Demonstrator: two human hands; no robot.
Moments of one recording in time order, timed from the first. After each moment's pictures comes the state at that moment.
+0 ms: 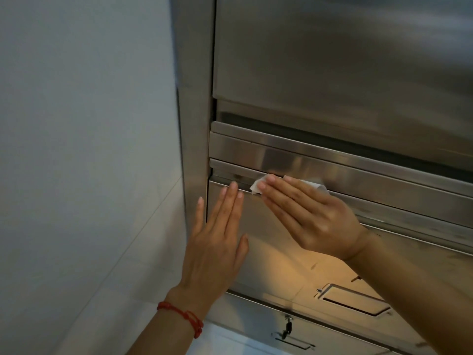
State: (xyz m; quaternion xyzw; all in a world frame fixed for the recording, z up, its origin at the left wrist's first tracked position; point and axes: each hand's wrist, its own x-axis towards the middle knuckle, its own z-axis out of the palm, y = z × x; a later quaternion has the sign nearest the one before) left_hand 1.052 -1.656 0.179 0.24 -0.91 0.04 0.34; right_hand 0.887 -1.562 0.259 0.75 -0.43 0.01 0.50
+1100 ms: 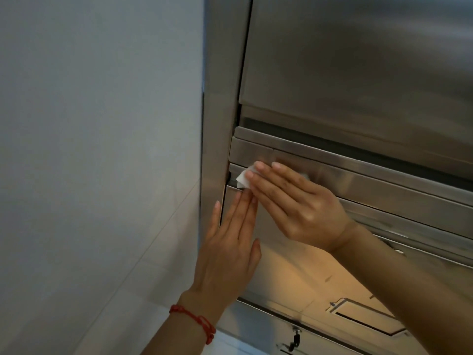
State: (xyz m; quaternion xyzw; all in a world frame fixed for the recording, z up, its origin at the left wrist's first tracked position) left_hand 1.052 -1.659 0.178 0.24 -0.91 0.01 0.34; right_hand 0.909 -1.603 0.270 0.75 -0.41 0.04 0.52
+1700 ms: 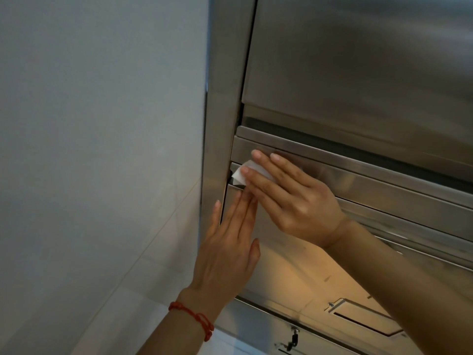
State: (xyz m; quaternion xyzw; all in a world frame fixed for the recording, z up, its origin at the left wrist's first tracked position) left_hand 1.055 -1.658 0.178 0.24 -0.91 0.02 0.34; right_hand 0.915 -1.611 0.272 0.74 -0.42 0.05 0.53
